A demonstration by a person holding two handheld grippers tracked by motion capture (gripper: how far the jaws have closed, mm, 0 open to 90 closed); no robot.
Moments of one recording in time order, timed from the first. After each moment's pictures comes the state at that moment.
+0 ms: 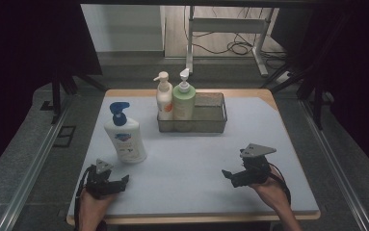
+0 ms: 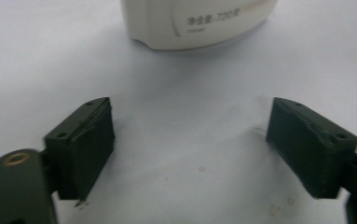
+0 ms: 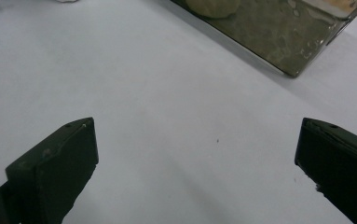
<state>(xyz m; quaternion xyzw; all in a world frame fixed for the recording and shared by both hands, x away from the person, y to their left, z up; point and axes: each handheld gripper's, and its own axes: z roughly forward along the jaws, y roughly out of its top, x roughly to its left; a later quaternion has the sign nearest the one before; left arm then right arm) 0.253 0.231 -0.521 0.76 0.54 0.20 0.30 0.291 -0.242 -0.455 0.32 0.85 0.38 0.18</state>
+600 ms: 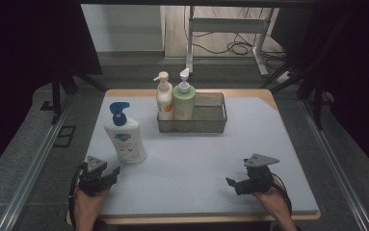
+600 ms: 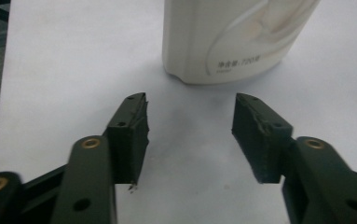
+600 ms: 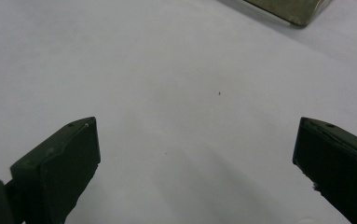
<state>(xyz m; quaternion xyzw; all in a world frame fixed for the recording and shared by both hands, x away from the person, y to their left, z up) 0.253 0.245 -0.504 0.73 0.55 0.23 0.33 0.281 -0.260 -0.493 0.35 0.84 0.38 0.16</state>
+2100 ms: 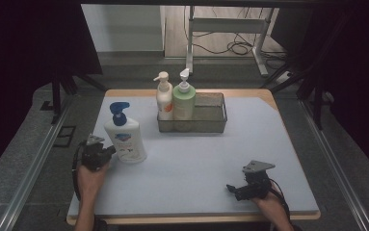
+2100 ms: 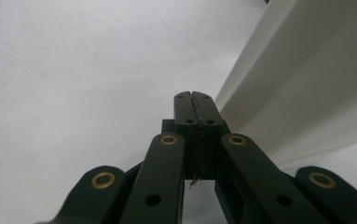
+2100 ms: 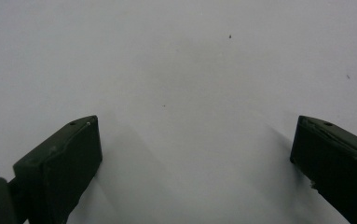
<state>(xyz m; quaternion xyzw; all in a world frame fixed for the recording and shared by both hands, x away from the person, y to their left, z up) 0.327 0.263 -0.504 0.73 0.55 0.19 0.37 0.279 -0.264 -0.523 0.36 0.85 0.35 0.14</state>
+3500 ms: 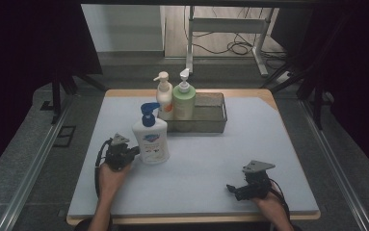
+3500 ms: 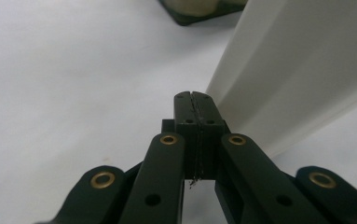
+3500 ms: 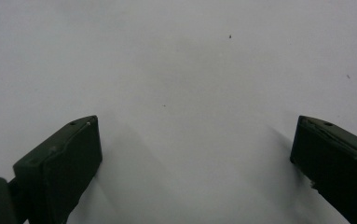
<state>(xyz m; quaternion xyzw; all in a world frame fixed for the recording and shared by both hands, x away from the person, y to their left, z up) 0.331 0.191 -0.501 0.77 0.48 0.15 0.39 0.279 -0.264 -0.523 0.36 0.85 0.35 0.14</state>
